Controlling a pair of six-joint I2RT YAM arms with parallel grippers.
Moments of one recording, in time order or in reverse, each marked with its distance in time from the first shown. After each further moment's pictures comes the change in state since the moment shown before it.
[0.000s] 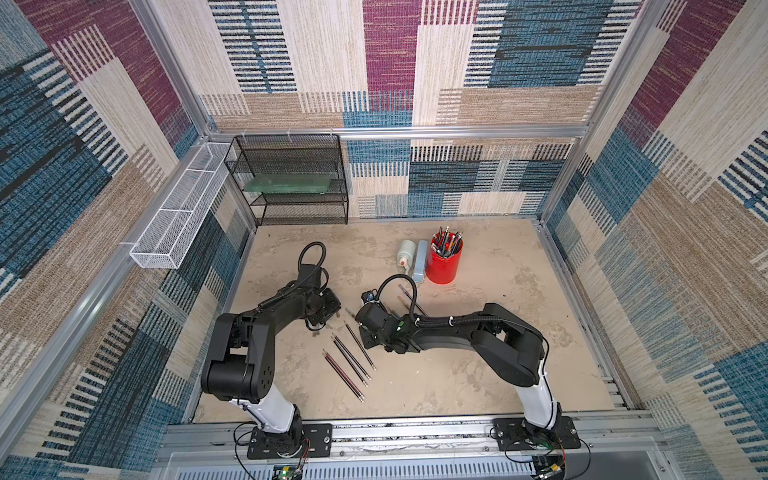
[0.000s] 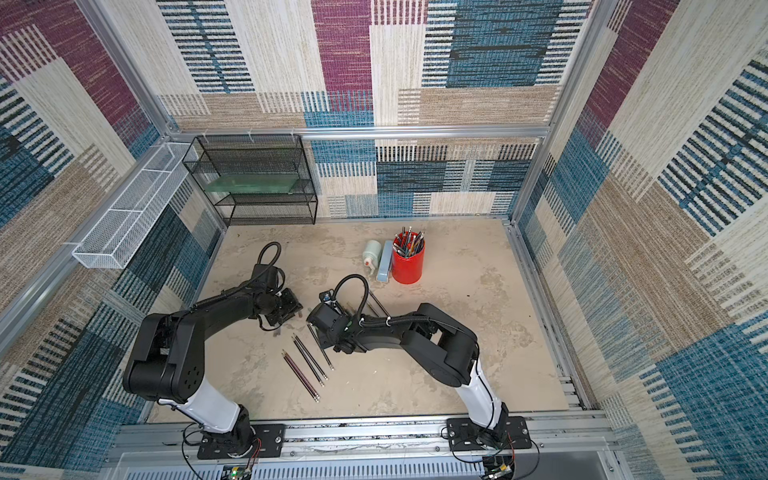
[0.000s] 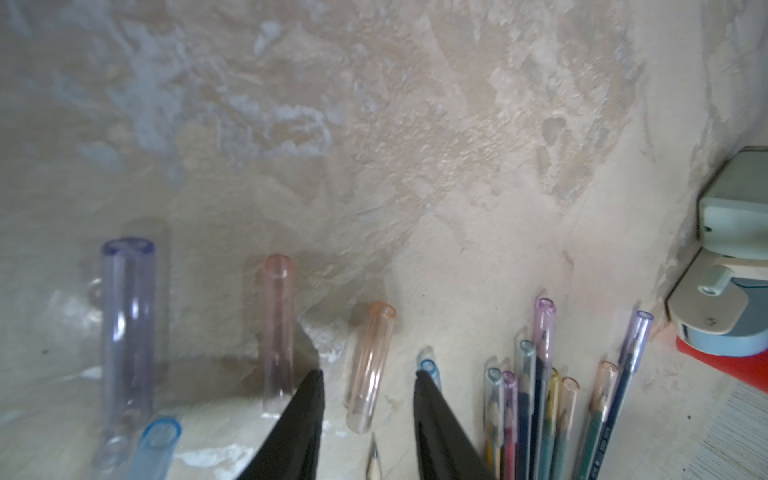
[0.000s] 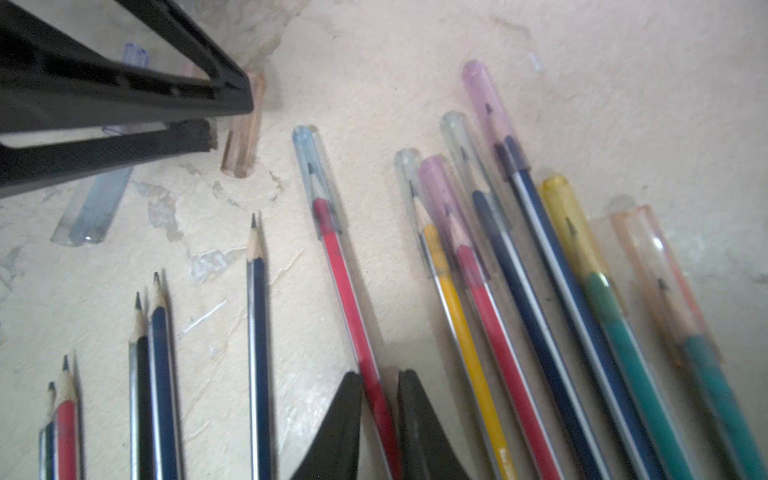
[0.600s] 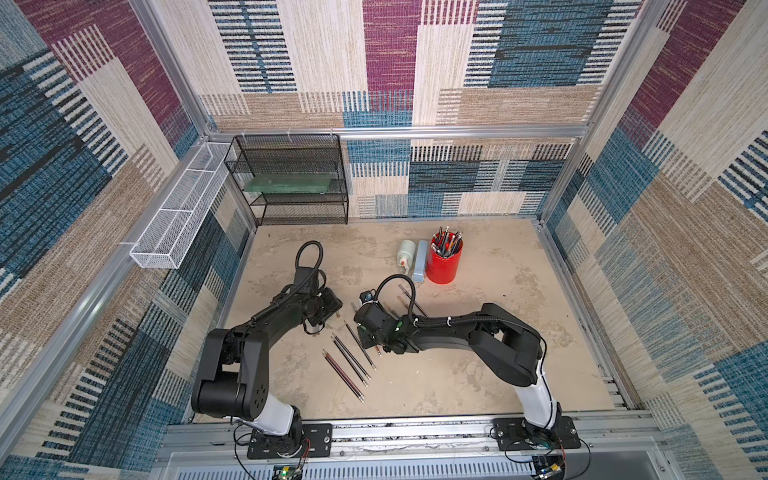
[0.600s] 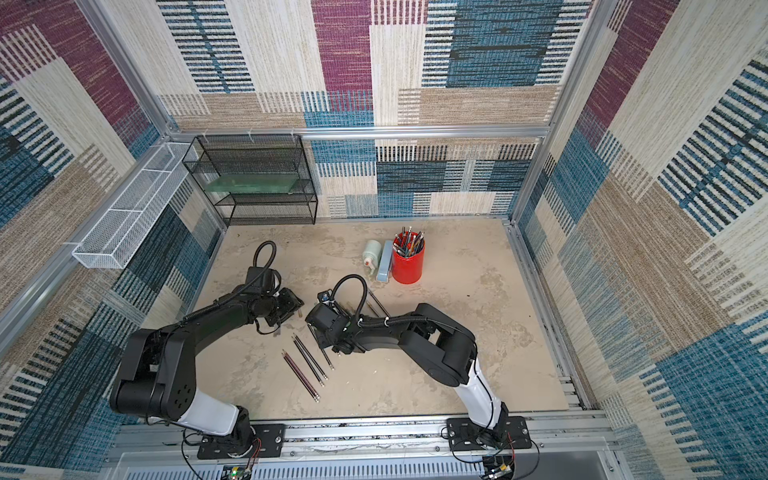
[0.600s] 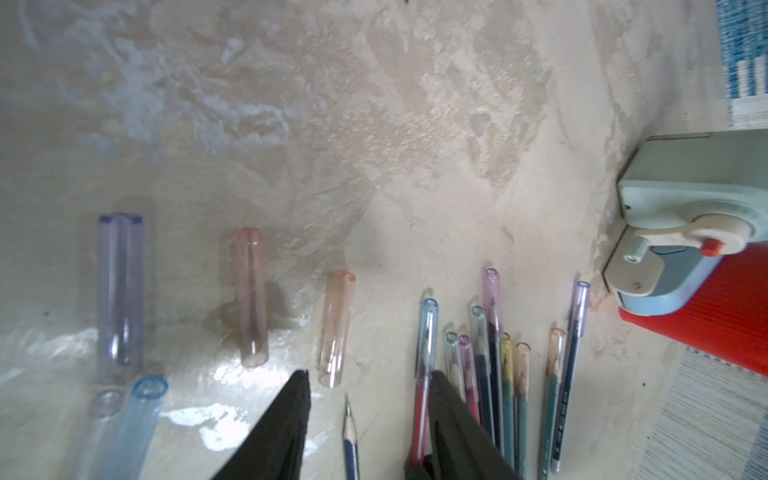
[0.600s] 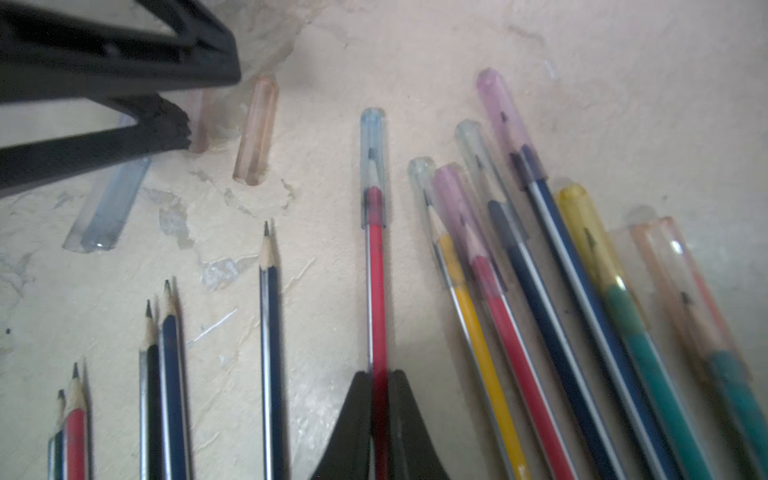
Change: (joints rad) left arm 0.000 -0.116 -0.077 0.076 0.045 0.000; right arm 0.003 0.013 0.011 0.014 -0.002 0.000
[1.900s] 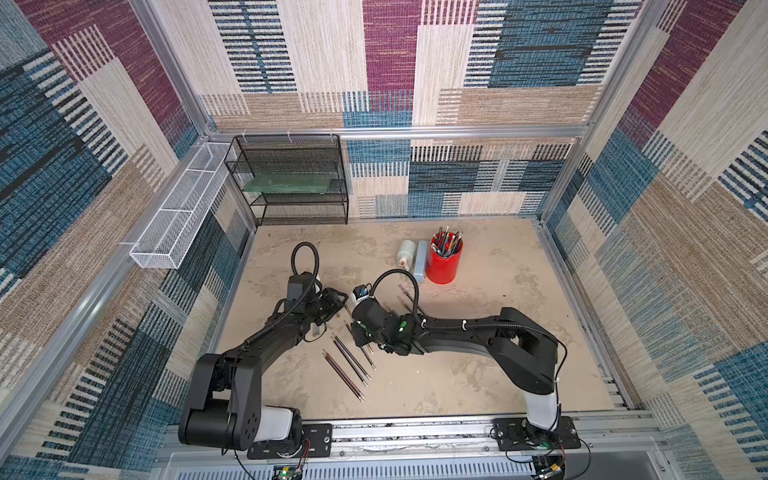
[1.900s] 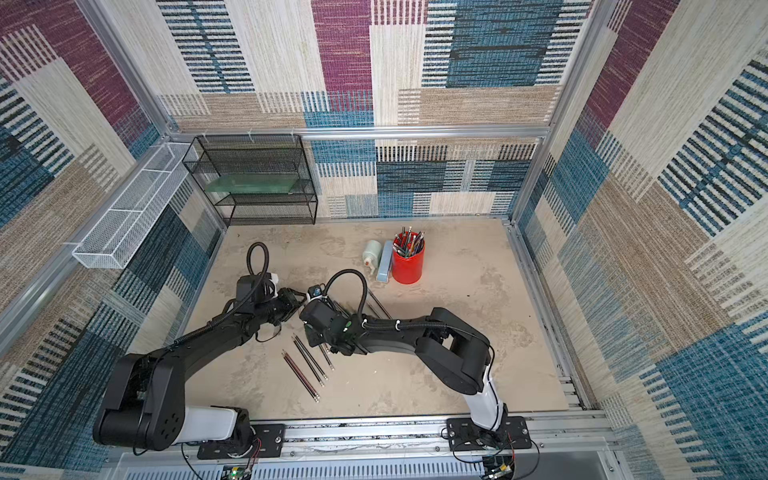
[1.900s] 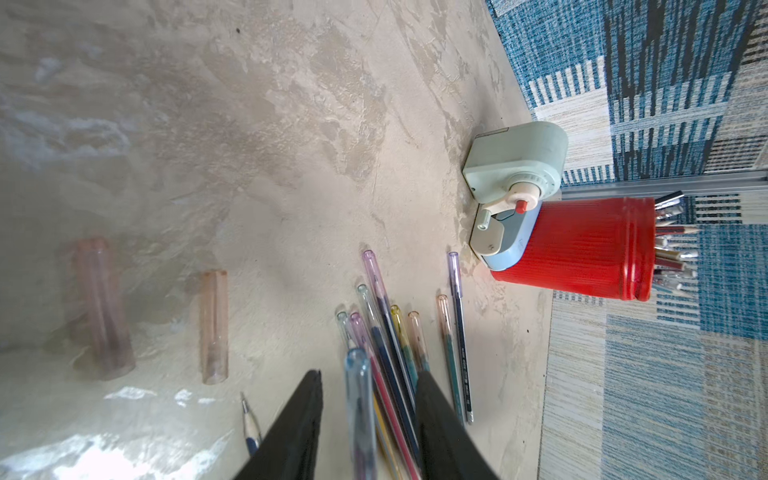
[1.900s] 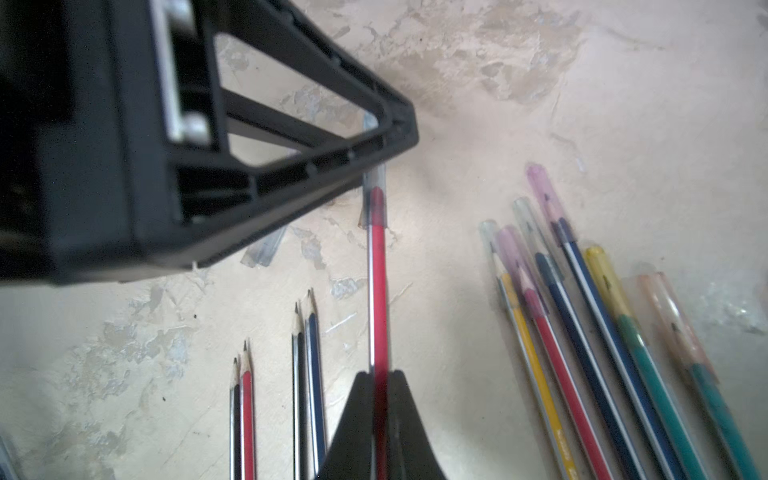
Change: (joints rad) left arm 0.000 -0.128 -0.175 0.327 0.150 -0.060; right arm 0.038 -0.114 0.007 0.031 -0.014 -0.019
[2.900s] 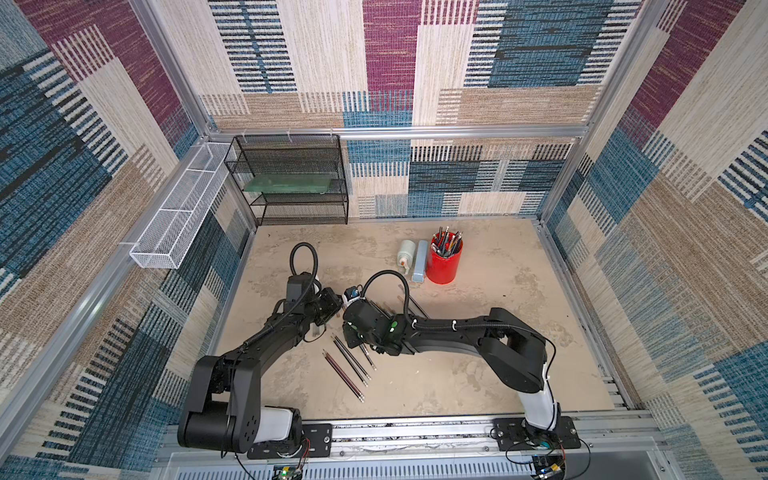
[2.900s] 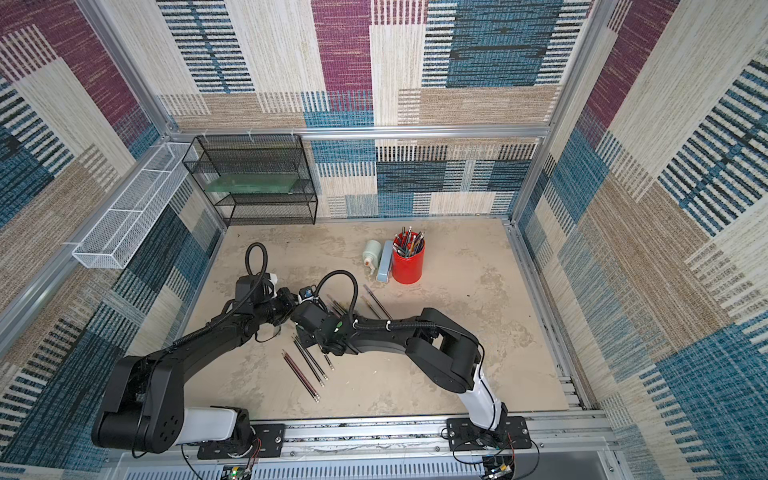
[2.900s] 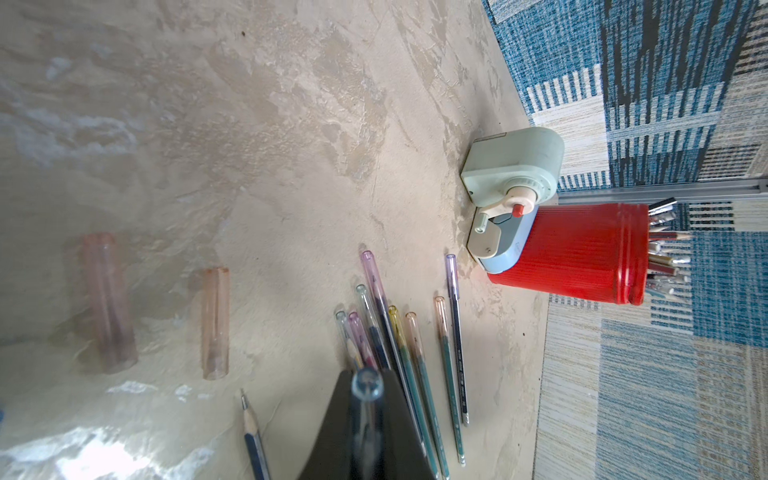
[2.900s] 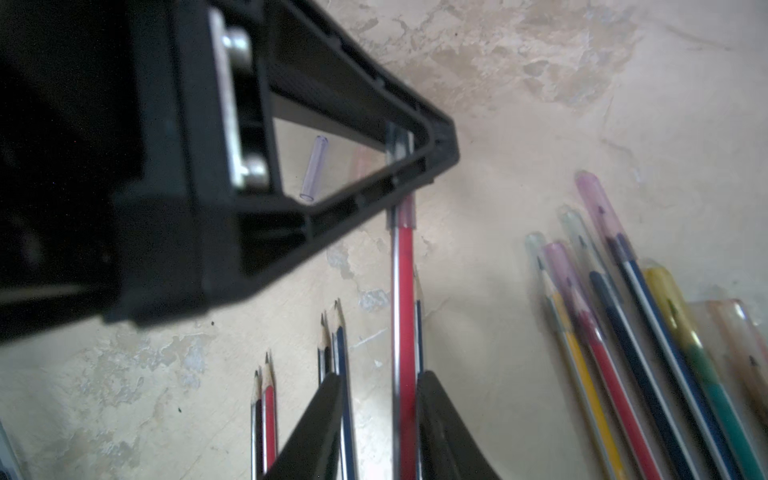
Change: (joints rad) left arm 0.004 -0.013 -0.004 -0.002 -0.006 -0.015; right arm 0.018 0.080 0.108 -0.030 -0.007 -0.003
